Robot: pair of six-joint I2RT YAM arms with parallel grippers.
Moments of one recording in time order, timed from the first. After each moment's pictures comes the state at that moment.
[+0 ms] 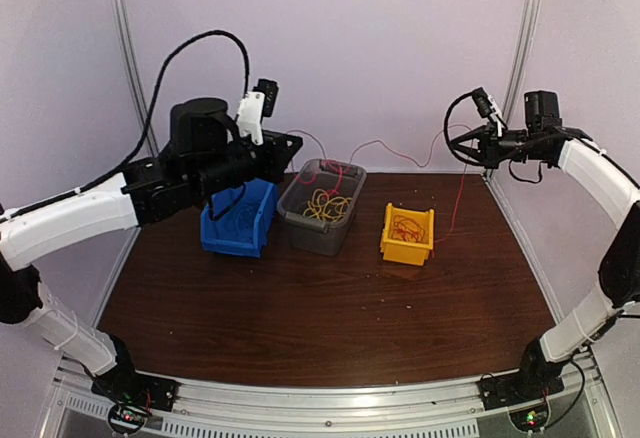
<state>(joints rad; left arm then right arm) -0.93 1.37 1.31 -0.05 -0.21 -0.23 -0.01 1.50 1.44 -0.52 -0.99 -0.41</state>
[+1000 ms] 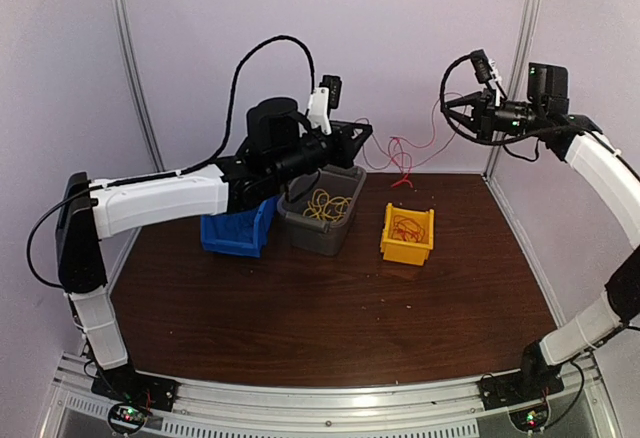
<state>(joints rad) -0.93 1.85 1.60 0.31 0.03 -0.33 0.12 1.40 1.53 -0.35 -0.91 -0.19</state>
